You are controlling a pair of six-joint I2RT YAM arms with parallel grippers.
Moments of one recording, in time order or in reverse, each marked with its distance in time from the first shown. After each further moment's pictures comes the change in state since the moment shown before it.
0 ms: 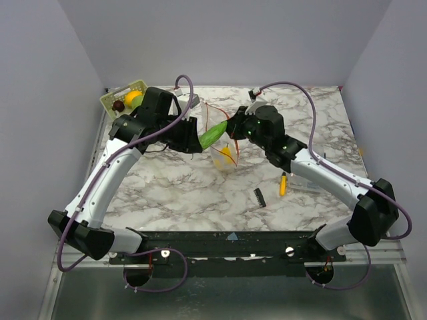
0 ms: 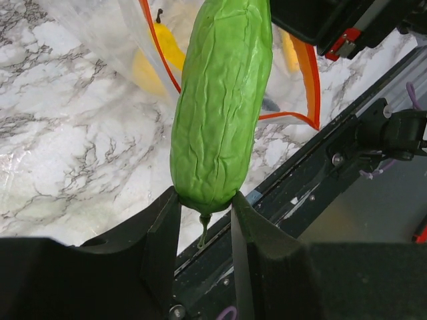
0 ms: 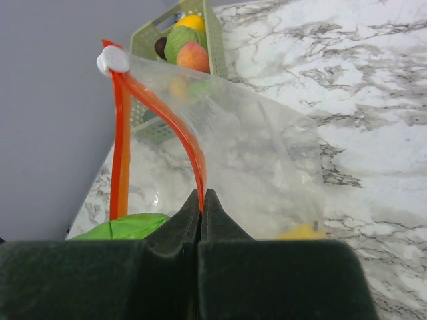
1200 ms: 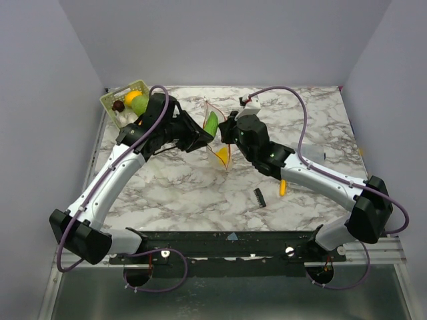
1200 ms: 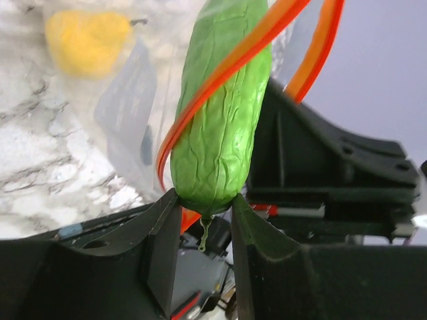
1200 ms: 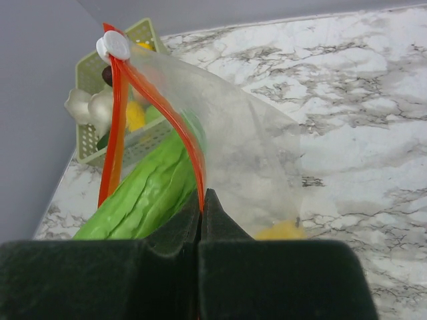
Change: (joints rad) left arm -0.014 -0.046 -0.171 0.233 -0.093 -0.943; right arm 0.169 0.029 0.044 -0.027 0.437 -0.039
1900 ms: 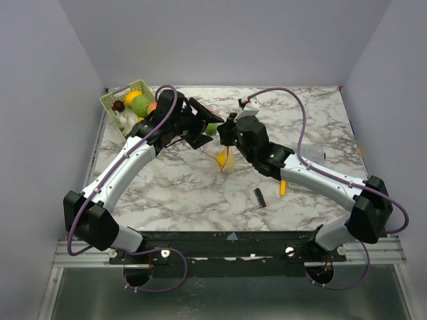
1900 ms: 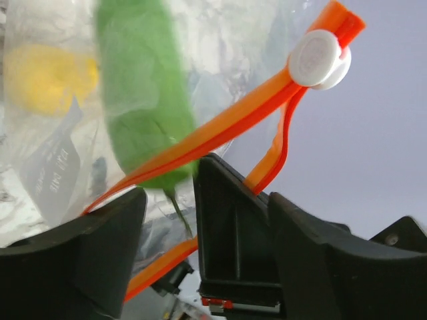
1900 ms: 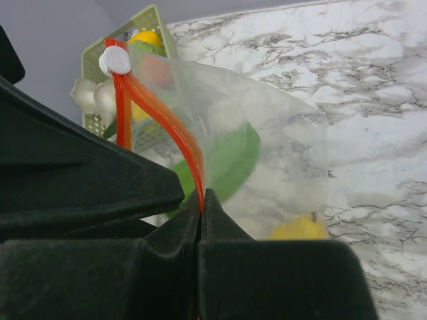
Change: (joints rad) left arm 0.003 0.120 -0.031 0.242 -0.039 -0.223; right arm 0.001 0.000 -0.007 -0.012 -0.037 0.023
